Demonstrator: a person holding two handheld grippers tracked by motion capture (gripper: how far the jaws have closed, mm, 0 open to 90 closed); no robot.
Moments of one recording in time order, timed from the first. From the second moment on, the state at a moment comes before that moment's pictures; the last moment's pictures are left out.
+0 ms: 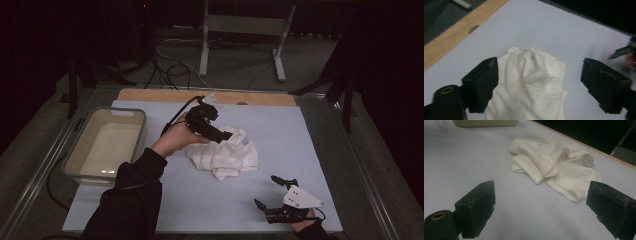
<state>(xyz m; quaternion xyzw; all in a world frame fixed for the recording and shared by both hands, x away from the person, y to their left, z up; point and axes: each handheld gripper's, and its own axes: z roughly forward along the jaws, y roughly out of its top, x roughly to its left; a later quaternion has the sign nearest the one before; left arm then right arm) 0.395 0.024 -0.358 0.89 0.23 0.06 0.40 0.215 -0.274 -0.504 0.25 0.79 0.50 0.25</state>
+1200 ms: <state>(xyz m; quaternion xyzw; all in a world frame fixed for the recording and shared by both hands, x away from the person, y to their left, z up) 0.359 0.059 -0.365 0.89 0.20 0.08 0.40 0.215 -0.273 -0.505 0.25 0.79 0.50 0.25</state>
